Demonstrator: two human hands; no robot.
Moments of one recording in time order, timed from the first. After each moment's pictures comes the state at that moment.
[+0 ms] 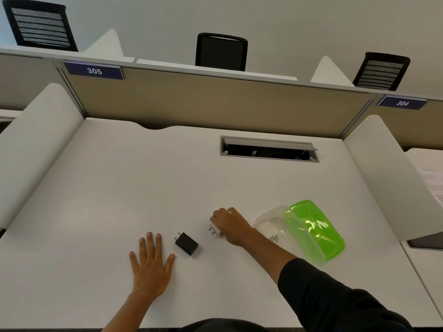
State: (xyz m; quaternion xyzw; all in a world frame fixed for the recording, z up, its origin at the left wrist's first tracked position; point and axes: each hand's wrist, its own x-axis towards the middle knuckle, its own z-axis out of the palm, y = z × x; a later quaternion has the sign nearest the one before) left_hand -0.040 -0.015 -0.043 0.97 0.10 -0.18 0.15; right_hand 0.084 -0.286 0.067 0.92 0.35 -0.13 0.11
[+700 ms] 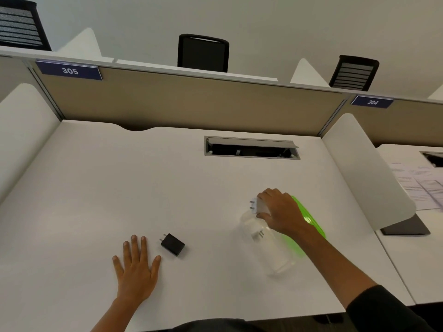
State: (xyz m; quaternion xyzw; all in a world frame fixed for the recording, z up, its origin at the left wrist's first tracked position) left_hand -0.042 -0.015 -0.047 0.97 0.10 -0.15 0.15; right_hand 0.069 -0.440 0.134 0.99 0.14 -0.02 0.01
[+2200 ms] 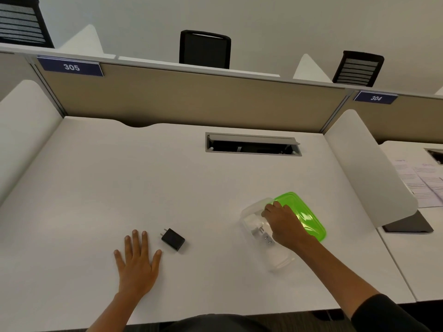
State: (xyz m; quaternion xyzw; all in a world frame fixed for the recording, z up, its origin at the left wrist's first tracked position) left_hand -0.043 -0.016 -0.053 0.98 0.10 -0.14 0.14; right_hand 0.036 -0.452 0.105 0.97 0.17 -0.09 0.12
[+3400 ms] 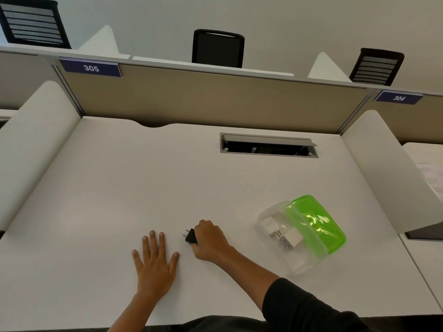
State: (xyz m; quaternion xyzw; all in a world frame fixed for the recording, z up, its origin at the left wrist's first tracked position) left_hand -0.045 -0.012 -0.052 0.98 0.09 -0.14 0.14; right_hand 0.036 -0.197 0.041 0.96 0.16 -0.18 -0.12
